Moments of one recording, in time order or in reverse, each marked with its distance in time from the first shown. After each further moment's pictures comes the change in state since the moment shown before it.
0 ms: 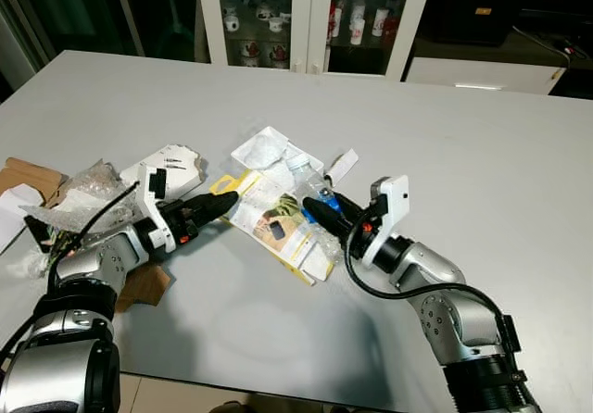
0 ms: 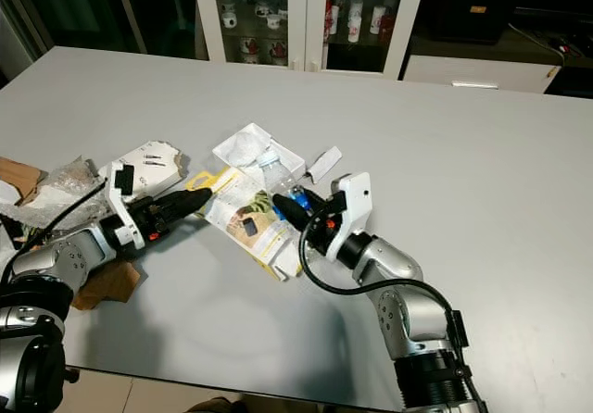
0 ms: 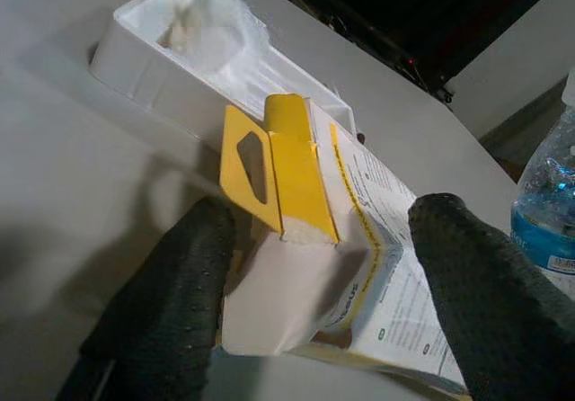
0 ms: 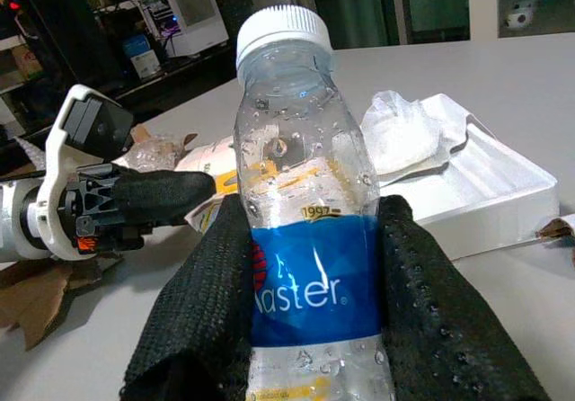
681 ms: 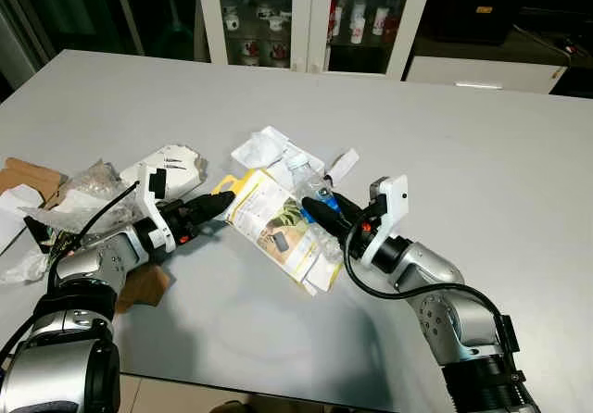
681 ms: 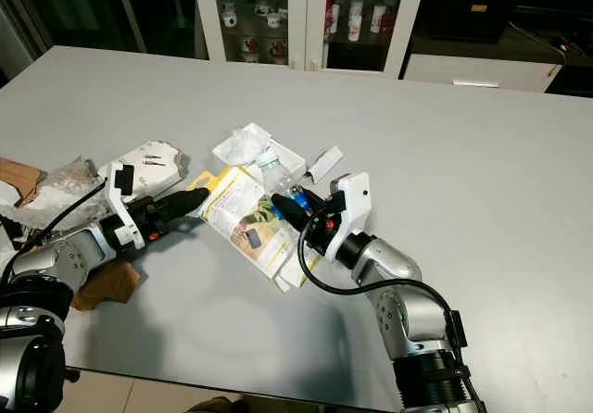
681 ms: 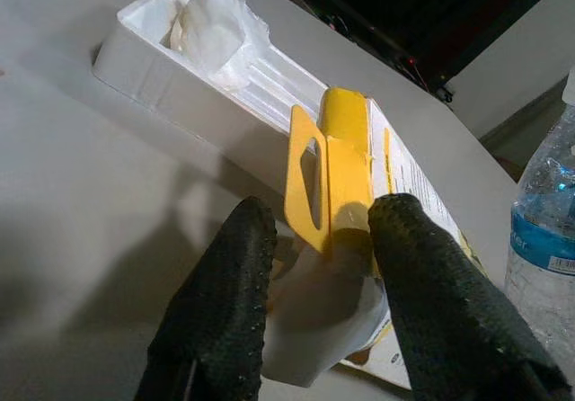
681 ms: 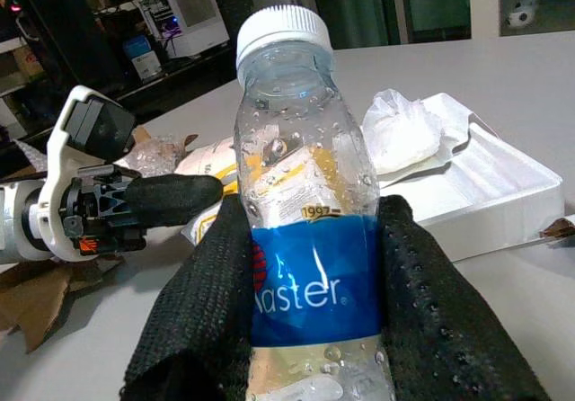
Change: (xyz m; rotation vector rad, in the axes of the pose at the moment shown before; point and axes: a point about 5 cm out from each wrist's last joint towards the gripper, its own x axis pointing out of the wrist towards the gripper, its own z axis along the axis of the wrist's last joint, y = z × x) left arm 0.000 0.000 0.000 0.001 -0.001 -0.001; right arm 0.001 0.001 0.000 0.002 -0.002 0.001
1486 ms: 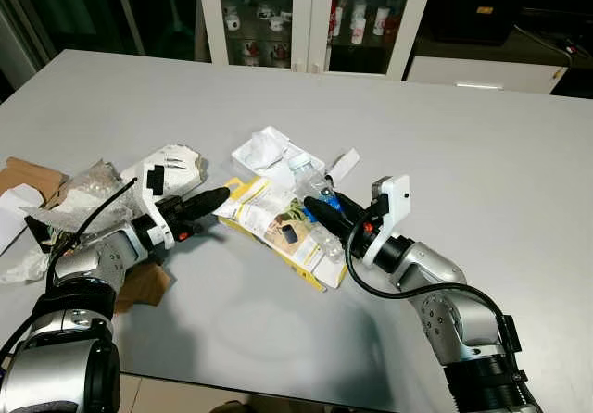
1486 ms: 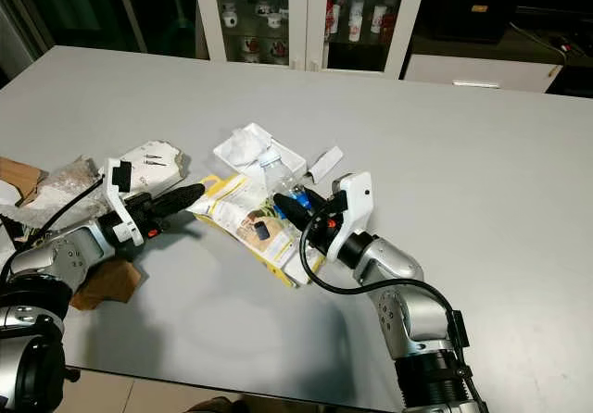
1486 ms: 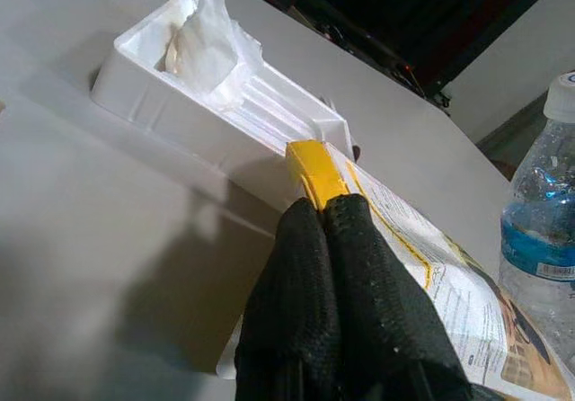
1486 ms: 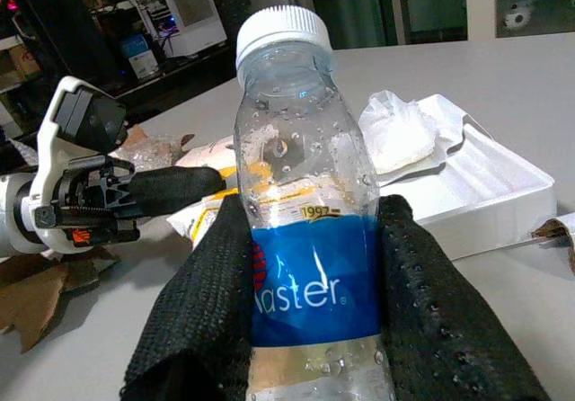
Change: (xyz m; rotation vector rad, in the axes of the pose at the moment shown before) left arm 0.001 -0.002 0.005 0.022 -0.022 -0.013; right arm 0.000 -0.001 0.000 -0.001 -0.002 -0.004
